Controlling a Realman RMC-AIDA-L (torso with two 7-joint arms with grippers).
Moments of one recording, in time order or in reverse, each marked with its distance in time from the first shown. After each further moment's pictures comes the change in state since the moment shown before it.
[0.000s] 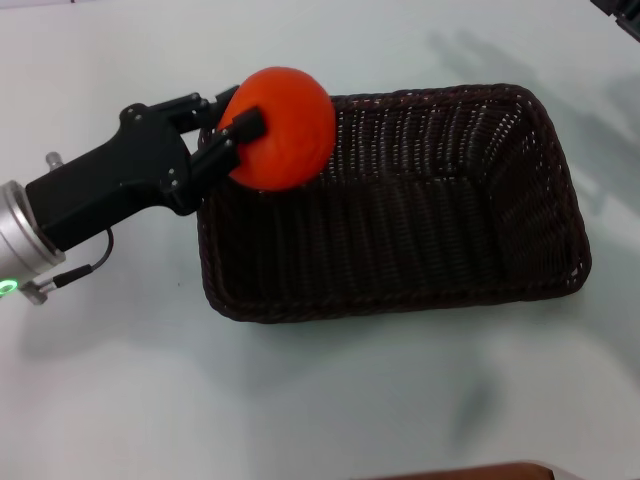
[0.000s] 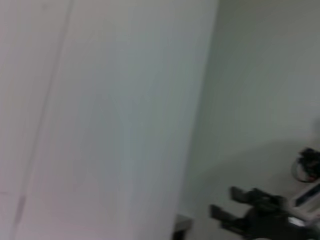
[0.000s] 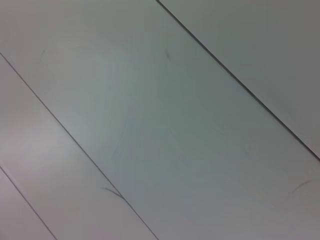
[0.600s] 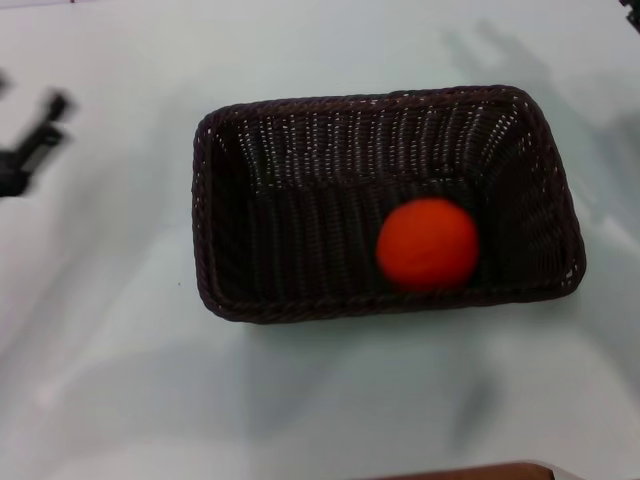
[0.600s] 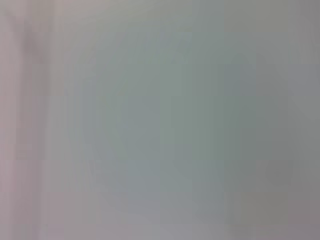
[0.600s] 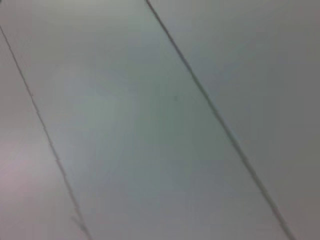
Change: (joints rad) left arm 0.108 0.005 -0.321 0.206 -0.155 0.093 0.380; right arm -0.012 0.005 0.134 0.190 0.035 0.005 -0.443
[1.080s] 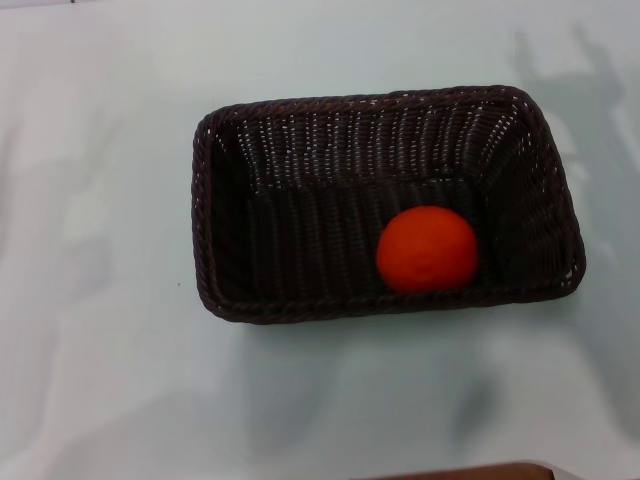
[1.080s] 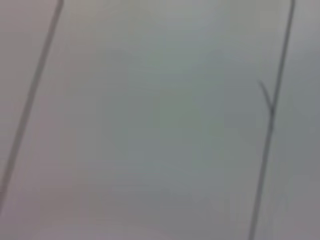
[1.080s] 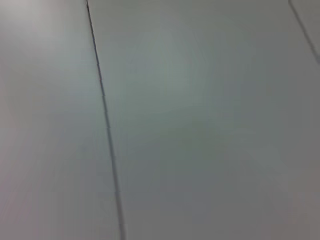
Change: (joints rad) left arm 0.055 -0.002 -0.337 0.222 -0.169 0.020 0.168; right arm -0.073 0.011 0.364 0.352 0.014 -0.032 -0.763
